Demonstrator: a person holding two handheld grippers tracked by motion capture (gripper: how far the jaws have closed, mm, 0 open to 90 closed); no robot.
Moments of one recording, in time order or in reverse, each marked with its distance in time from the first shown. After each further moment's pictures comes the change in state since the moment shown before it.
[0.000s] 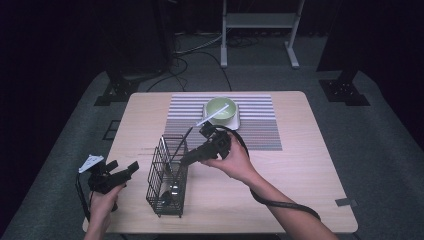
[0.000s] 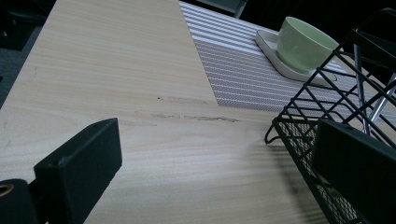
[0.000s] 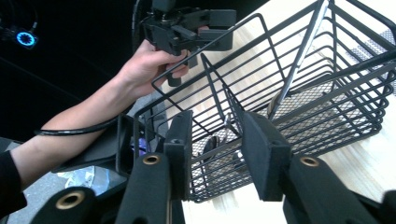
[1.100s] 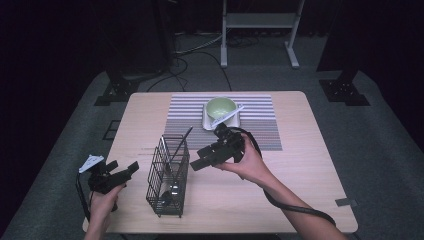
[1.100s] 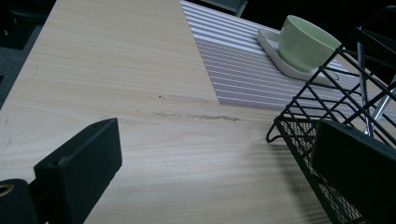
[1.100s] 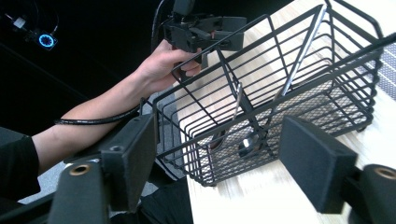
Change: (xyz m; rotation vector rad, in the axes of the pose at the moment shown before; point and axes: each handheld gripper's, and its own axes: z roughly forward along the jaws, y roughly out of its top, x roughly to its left) left arm 0.001 -0.001 0.000 0.007 0.003 0.002; right arm 0.004 -0.019 -0.029 -0.051 0.041 -0.044
